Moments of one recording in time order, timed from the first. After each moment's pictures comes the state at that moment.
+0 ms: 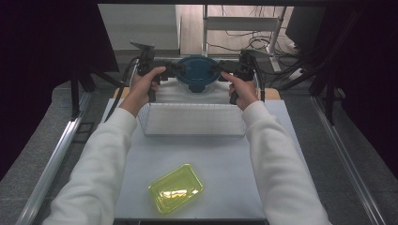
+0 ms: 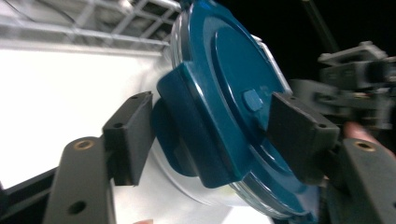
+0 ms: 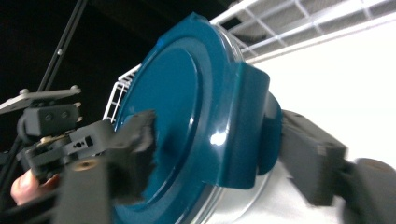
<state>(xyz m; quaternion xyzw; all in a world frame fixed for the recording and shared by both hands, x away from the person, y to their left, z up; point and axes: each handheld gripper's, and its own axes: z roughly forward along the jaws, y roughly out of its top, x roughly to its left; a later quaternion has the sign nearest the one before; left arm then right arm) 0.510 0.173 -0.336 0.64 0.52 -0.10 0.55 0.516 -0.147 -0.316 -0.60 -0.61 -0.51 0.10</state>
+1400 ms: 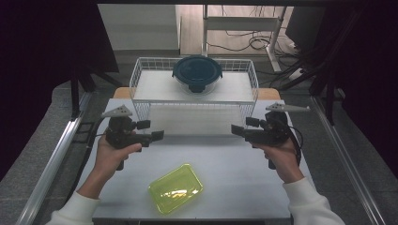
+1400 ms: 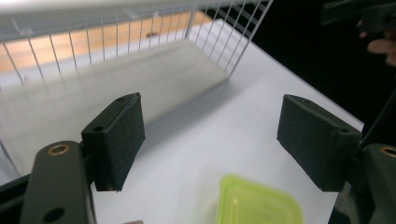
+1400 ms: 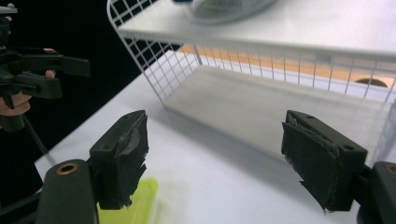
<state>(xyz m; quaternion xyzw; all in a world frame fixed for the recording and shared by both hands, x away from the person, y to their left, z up) 0.295 0.194 -0.389 0.75 0.42 0.08 0.51 0.331 -0.223 -0.351 -0.40 -0.76 -0.51 -0.08</state>
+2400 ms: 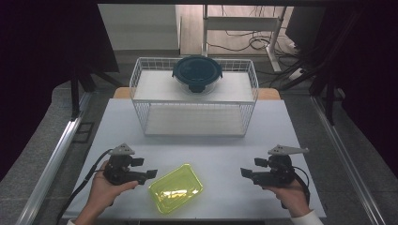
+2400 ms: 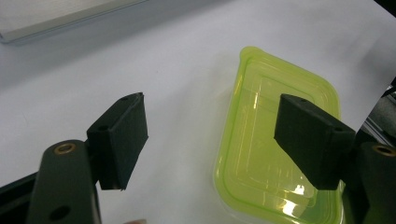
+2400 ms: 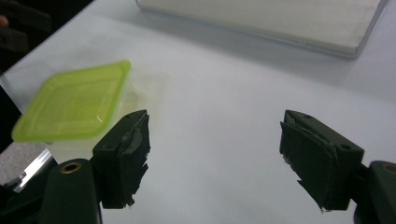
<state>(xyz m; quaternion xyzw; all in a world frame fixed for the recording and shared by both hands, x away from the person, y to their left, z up) 0.245 0.201 -0.459 0.79 0.45 0.05 0.40 0.274 -0.258 -0.435 -0.42 -0.80 -0.42 -0.06</state>
